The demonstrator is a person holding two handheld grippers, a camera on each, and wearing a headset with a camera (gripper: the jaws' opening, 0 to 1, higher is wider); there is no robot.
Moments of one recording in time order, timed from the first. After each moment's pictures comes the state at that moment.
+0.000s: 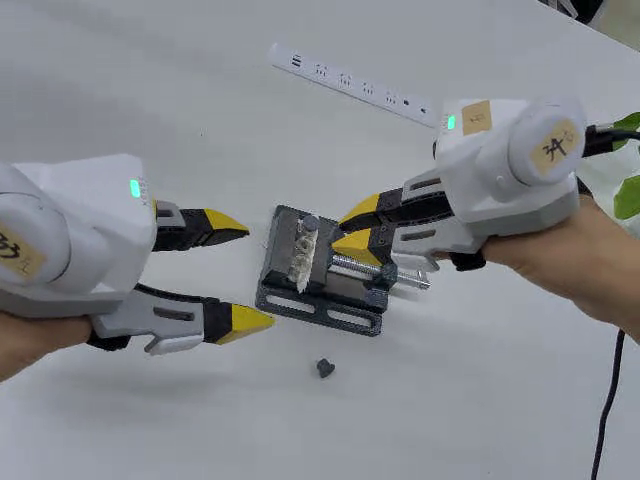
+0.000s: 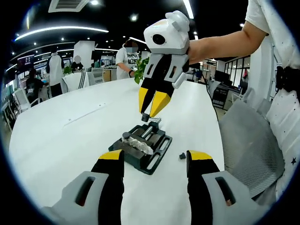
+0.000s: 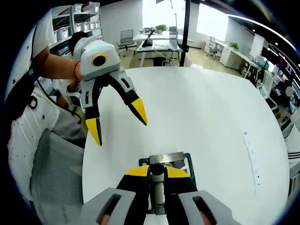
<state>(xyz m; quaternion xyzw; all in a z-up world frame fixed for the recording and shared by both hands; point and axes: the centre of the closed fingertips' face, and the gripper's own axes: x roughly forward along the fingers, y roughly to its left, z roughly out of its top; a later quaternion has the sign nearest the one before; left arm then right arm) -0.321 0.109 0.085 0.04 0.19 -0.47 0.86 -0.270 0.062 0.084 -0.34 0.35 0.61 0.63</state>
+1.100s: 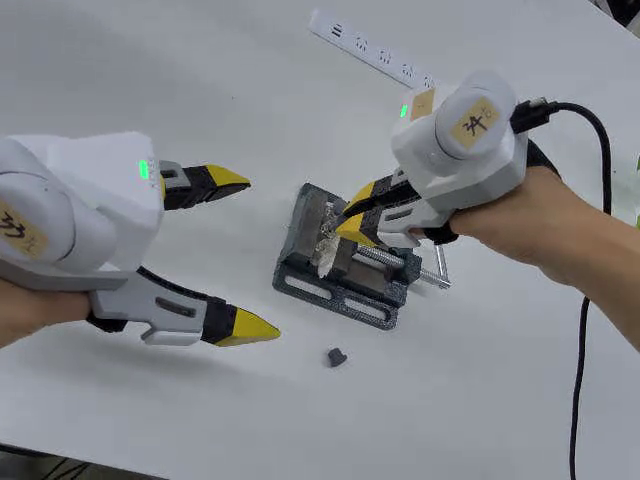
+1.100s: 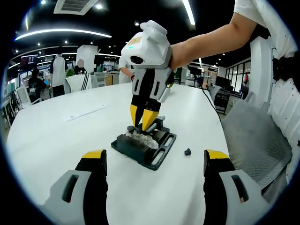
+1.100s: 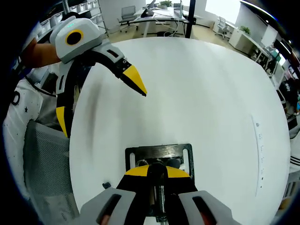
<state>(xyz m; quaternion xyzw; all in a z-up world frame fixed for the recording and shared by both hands) -0.315 0.119 0.063 0.02 0.16 -0.47 0.87 -0.252 0.070 0.031 -0.41 0.41 0.59 0.57</state>
